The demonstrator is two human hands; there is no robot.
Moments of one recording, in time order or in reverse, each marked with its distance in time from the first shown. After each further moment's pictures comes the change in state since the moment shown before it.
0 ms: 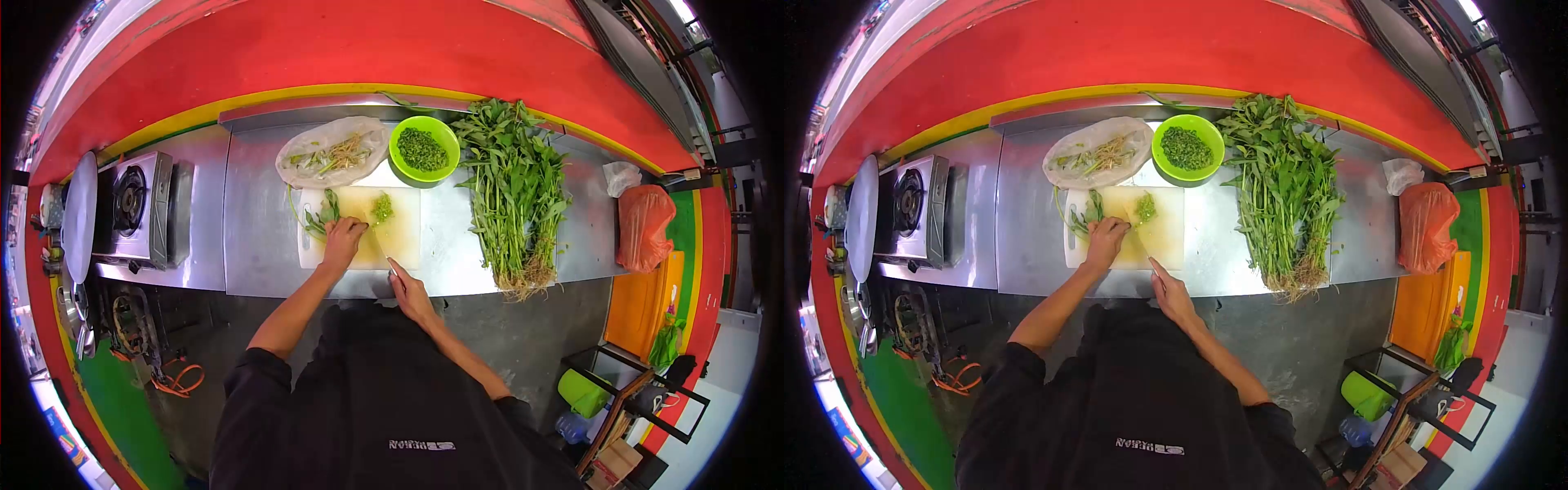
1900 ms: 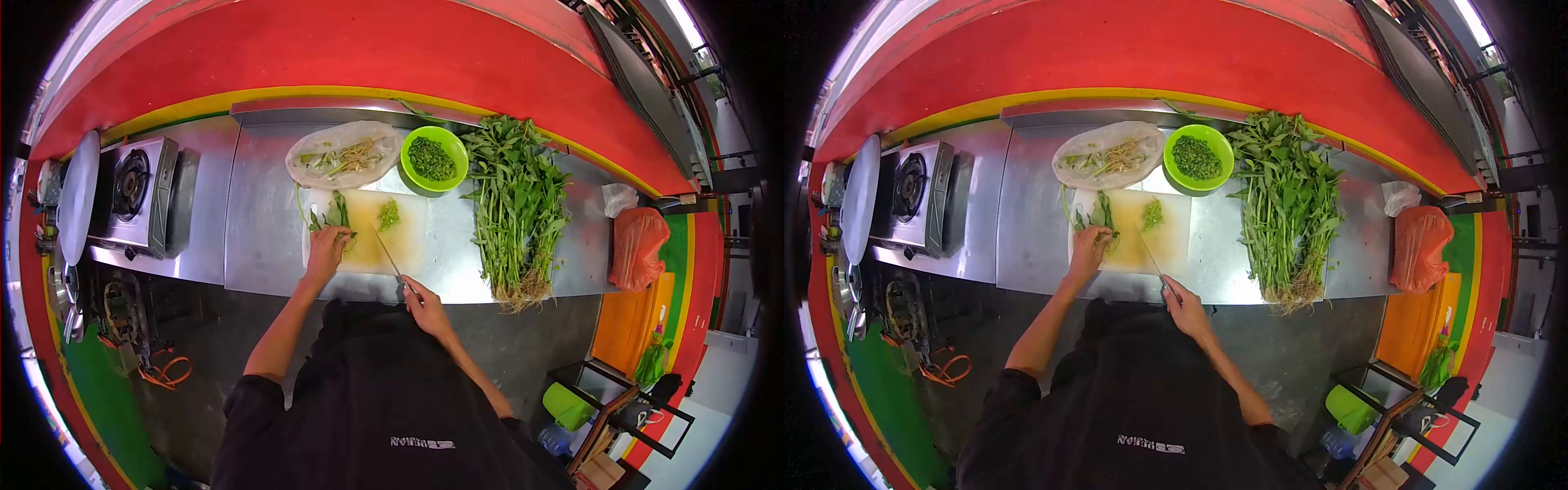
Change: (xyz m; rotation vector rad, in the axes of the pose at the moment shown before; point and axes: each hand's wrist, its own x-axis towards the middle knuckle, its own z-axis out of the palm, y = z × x) left_hand -0.016 0.002 -0.062 -0.284 0.032 -0.274; right_hand -0.023 -0.015 -0.028 0.086 -0.053 0.162
